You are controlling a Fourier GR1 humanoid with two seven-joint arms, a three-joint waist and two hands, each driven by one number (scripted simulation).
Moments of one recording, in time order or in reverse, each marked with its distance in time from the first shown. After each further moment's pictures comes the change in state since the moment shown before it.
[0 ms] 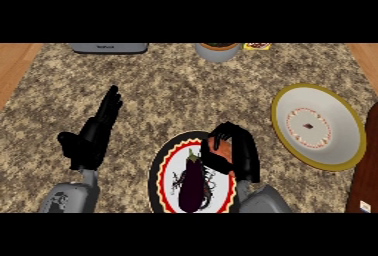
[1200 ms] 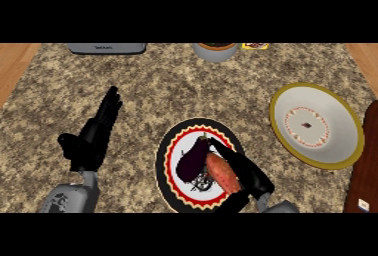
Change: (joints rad) left arm 0.008 0.009 -0.018 -0.011 0.002 0.025 0.002; right arm 0.132 -0.065 -0.047 -0.019 -0.096 0.718 -0.150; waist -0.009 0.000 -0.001
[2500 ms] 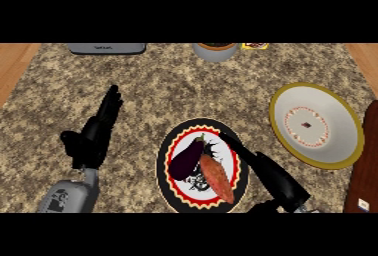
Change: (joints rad) left arm -0.026 0.063 -0.065 0.036 0.074 0.075 -0.021; right arm 0.035 -0.150 0.020 -0.417 -0.324 0.033 0.251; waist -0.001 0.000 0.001
